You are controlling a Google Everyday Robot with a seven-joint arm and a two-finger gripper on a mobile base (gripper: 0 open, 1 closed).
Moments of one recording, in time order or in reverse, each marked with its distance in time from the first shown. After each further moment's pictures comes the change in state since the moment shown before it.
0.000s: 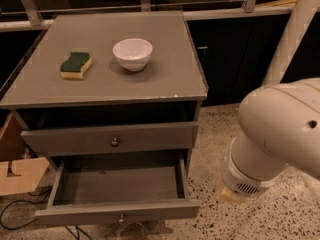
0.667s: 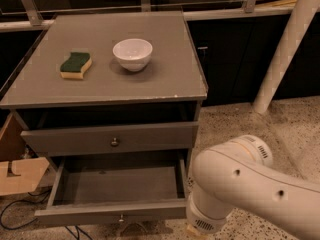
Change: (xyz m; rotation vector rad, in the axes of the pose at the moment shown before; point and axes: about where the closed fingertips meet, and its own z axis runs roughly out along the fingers) arm -0.029 0.060 0.114 -0.143 0.008 0.082
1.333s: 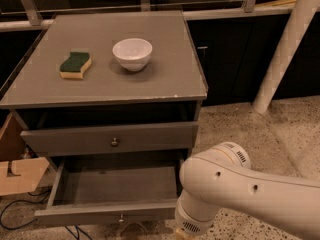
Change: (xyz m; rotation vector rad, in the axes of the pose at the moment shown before) arm -0.019 0.005 0.040 -0.050 -0.006 0.006
